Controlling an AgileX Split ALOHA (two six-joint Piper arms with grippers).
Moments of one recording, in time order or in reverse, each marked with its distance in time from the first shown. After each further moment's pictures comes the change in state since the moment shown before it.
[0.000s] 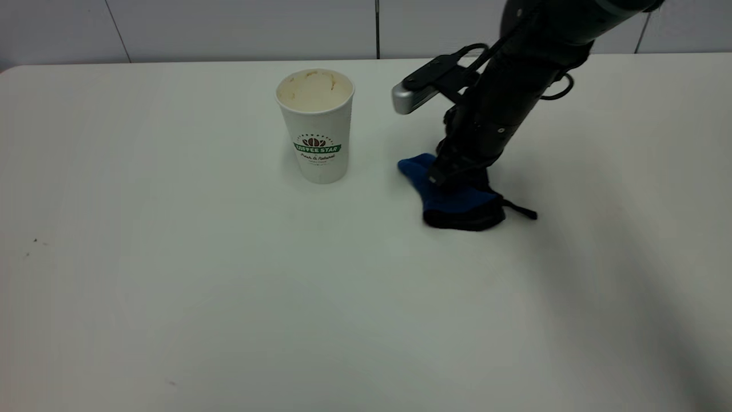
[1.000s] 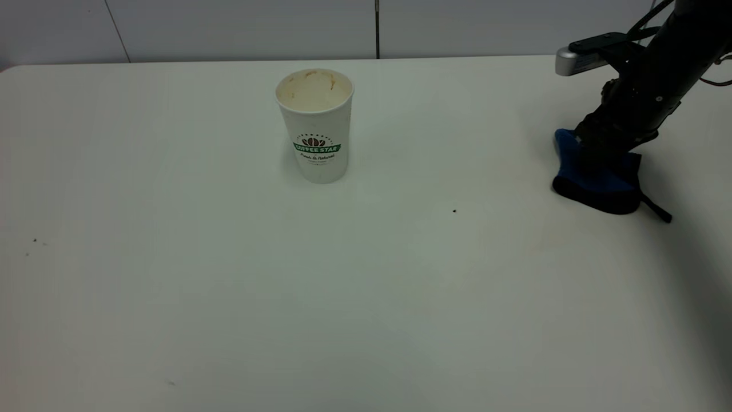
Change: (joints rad) left arm 0.000 0.000 0.000 0.000 0.000 -0.001; right arm -0.317 -0.055 0.020 -0.038 0.175 0.033
